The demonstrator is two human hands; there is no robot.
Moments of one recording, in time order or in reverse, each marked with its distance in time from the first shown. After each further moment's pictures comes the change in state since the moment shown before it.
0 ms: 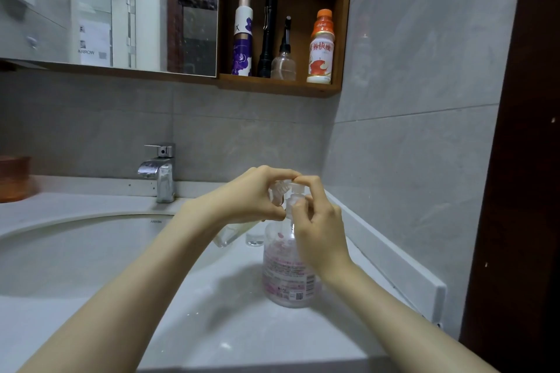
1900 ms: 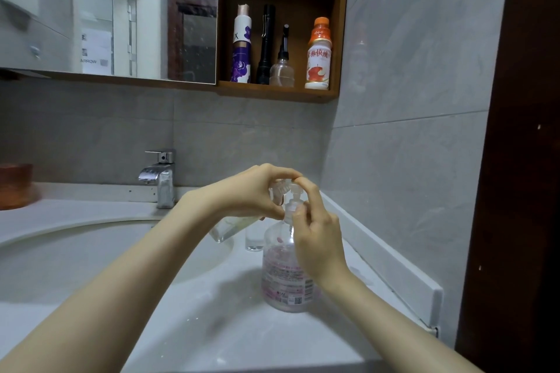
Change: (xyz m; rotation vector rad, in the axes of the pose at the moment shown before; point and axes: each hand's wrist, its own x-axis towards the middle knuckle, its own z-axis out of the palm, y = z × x) left_hand 0.007 0.007 -0.013 -0.027 -0.088 0.017; right_hand -0.005 -0.002 -0.001 0.011 0.006 -0.012
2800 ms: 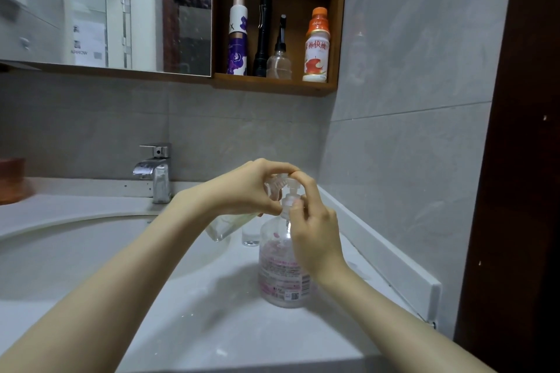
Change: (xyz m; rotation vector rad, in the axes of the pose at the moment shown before) left_hand -0.003 0.001 0.004 -0.046 0.022 -0.003; right_hand 0.001 -0.001 0.000 0.011 0.007 -0.009
